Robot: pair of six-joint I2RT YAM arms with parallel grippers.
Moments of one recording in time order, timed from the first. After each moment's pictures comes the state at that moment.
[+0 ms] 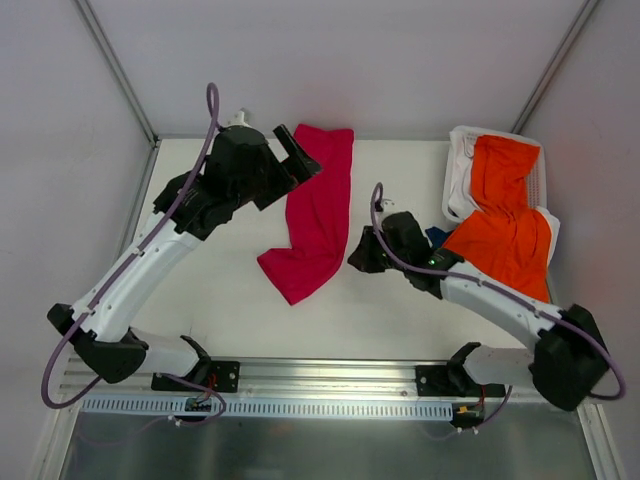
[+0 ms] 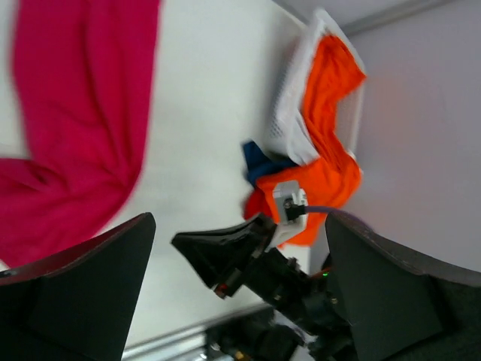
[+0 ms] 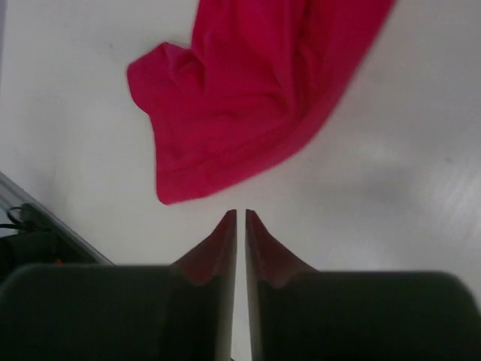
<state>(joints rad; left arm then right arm) -0.71 1.37 1.68 -0.81 -0.13 -1.04 0.72 1.13 0.71 -0.21 -0.04 0.58</state>
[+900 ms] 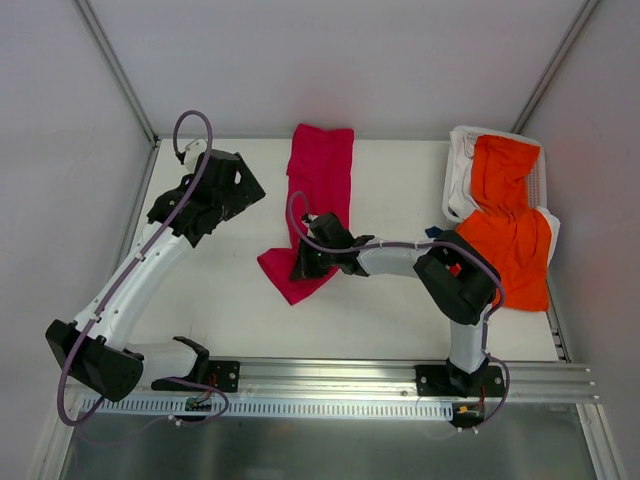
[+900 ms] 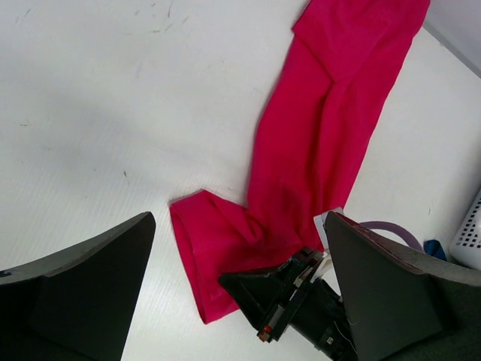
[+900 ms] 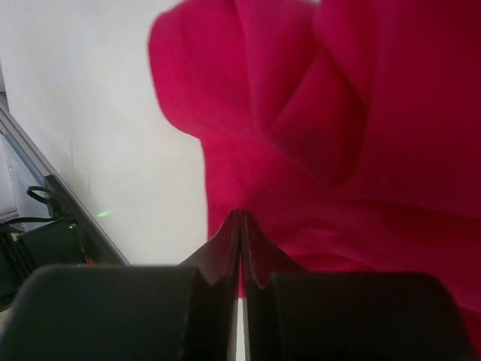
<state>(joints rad) -0.44 1.23 1.33 -0.82 -0.40 -0.83 0.88 1.92 1.12 0.02 -0.31 0.74</state>
